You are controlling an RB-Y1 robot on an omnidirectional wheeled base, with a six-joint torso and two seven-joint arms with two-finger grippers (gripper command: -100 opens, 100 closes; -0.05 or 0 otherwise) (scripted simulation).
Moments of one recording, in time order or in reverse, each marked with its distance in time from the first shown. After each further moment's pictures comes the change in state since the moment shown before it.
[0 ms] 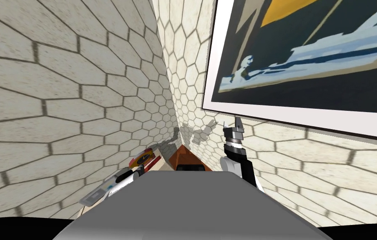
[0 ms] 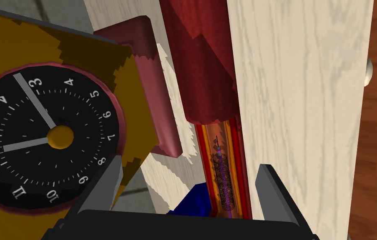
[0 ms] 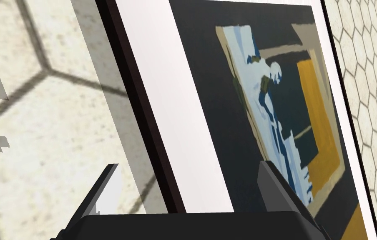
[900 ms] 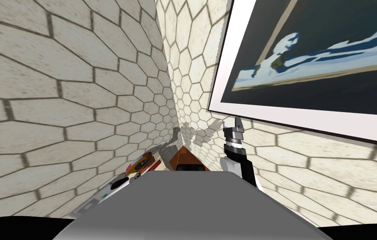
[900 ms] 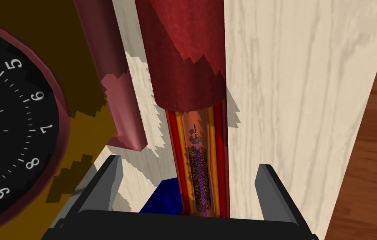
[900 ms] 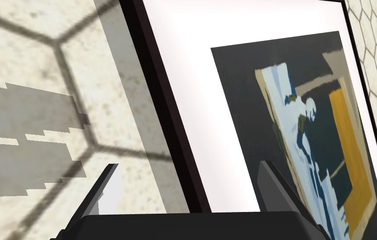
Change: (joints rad) left arm 0.014 0.009 0.035 0.095 0.011 0.089 0.031; right arm 0.000 0.000 0.000 0.000 0.000 0.000 0.000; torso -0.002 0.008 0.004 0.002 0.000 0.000
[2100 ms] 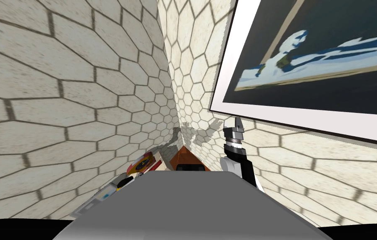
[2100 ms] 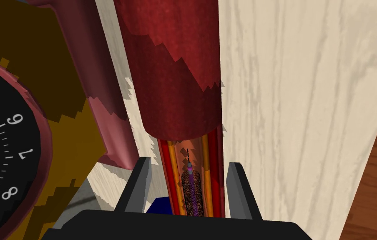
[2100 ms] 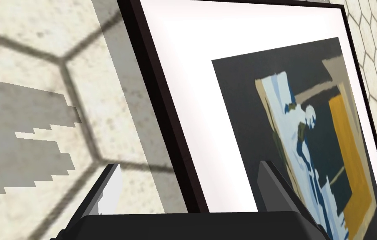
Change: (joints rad) left arm -0.041 -0.017 -0.026 0.090 -0.034 -0.077 0.014; right arm 0.000 0.000 0.000 0.000 0.000 0.000 0.000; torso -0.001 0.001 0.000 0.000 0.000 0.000
